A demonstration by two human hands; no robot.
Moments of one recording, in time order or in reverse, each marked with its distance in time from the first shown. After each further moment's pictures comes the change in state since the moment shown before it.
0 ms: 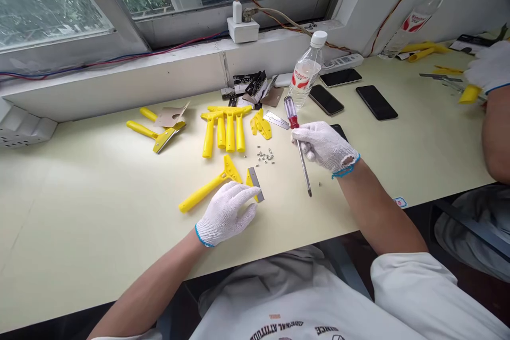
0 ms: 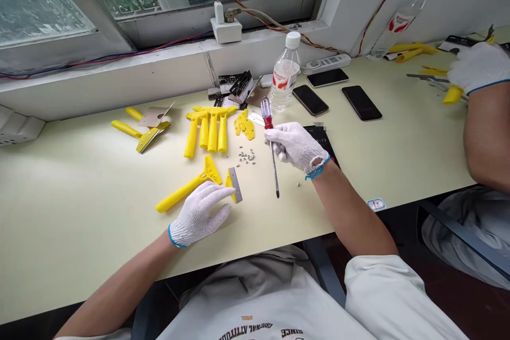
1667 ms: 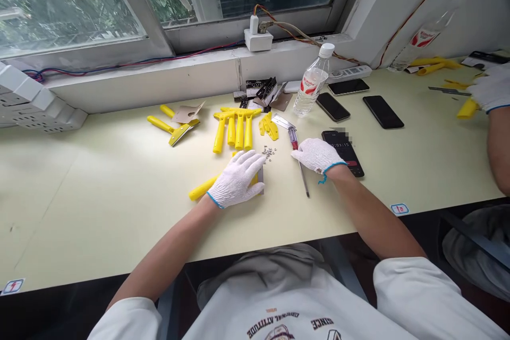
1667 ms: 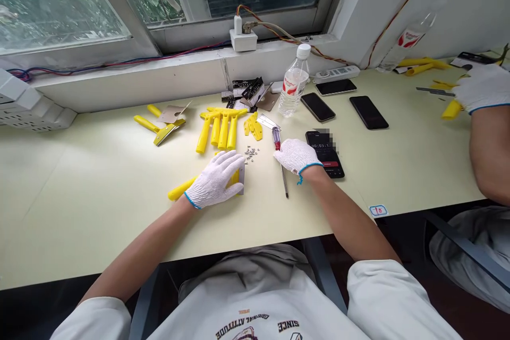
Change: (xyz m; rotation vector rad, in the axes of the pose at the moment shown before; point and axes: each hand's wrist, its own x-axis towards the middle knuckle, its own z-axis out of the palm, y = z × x) left_hand 0.040 -0.031 0.001 0.188 -0.197 -0.005; right_hand 0.038 0.045 -0.004 -1.376 -0.112 -0.032
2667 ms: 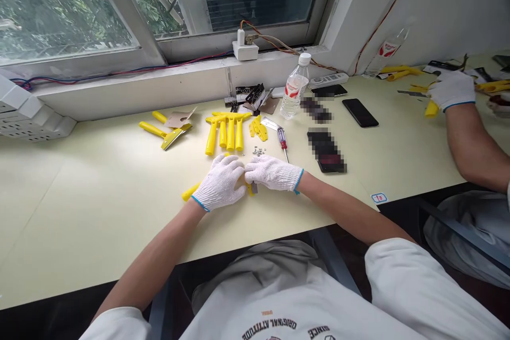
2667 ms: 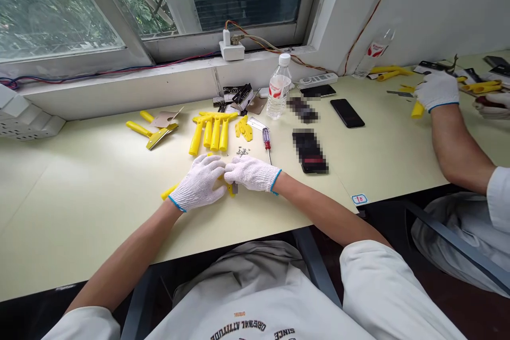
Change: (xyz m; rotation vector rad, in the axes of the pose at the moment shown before) left_hand -0.011 0.002 -0.015 0.129 -0.027 0.000; right_hand -0.016 -0.068 0.042 -0.060 0.344 -1.149
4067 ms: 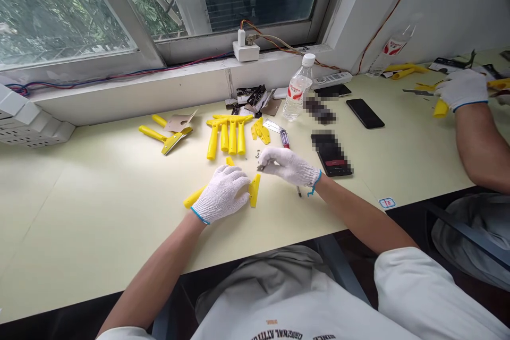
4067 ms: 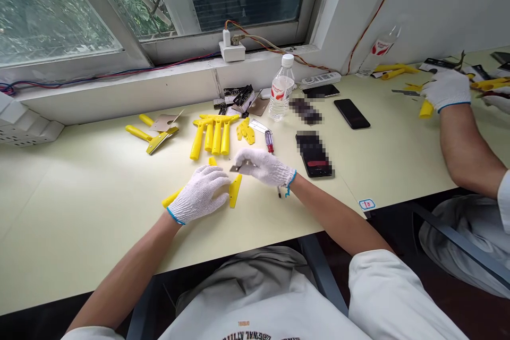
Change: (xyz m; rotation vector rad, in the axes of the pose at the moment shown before) left_hand -0.008 0.002 -0.002 -0.071 -0.027 0.008; right_hand -0.015 0.005 -0.027 0.877 0.435 0.338
